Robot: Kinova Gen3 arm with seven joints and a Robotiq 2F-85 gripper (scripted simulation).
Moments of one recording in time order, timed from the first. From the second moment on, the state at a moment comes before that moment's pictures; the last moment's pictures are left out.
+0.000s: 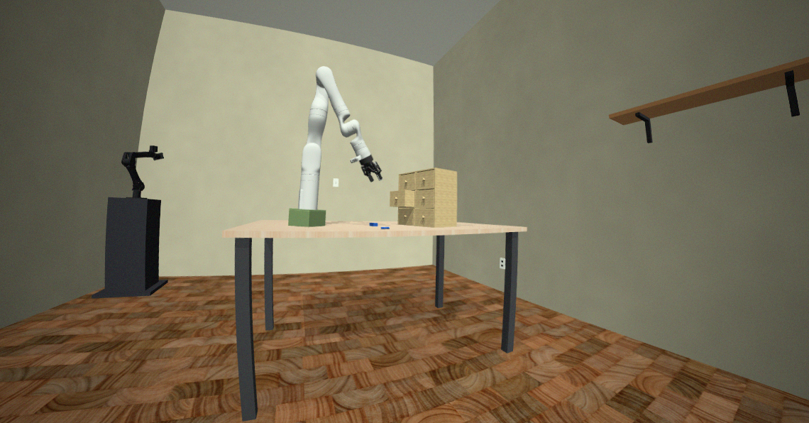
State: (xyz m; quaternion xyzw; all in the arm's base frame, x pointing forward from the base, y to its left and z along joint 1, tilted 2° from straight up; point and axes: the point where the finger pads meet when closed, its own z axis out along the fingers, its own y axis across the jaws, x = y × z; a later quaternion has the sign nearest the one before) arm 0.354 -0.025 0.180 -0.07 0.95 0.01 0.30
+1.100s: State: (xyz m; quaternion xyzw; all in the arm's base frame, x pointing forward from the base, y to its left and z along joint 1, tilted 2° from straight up) arm 0.357 -0.027 0.178 -0.07 0.95 0.01 0.31
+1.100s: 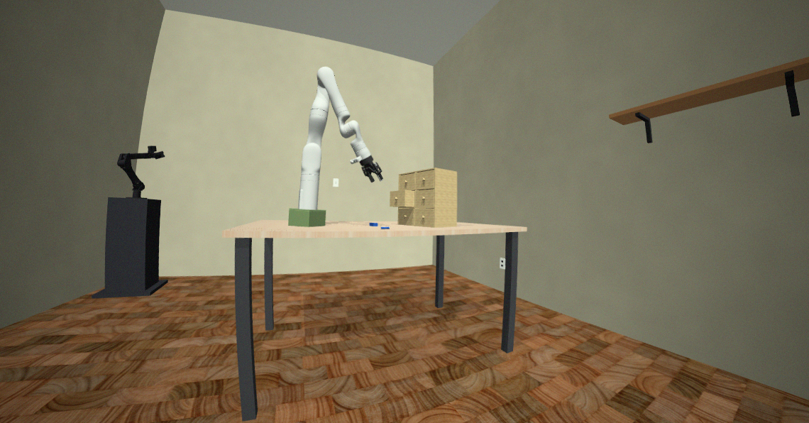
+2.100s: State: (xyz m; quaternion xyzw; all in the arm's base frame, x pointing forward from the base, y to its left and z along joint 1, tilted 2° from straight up) arm 0.357 -0.028 0.178 -0.07 0.95 0.01 0.31
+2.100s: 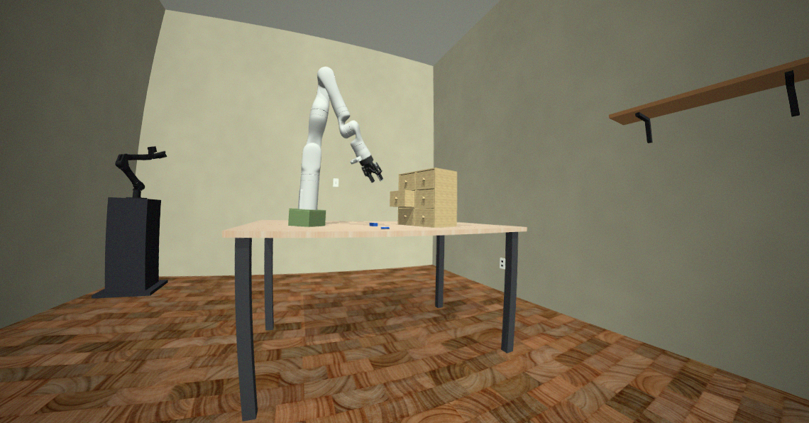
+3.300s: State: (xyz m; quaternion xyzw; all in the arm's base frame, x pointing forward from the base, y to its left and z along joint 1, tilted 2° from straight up) arm 0.365 -0.029 0.174 -0.07 0.95 0.01 0.31
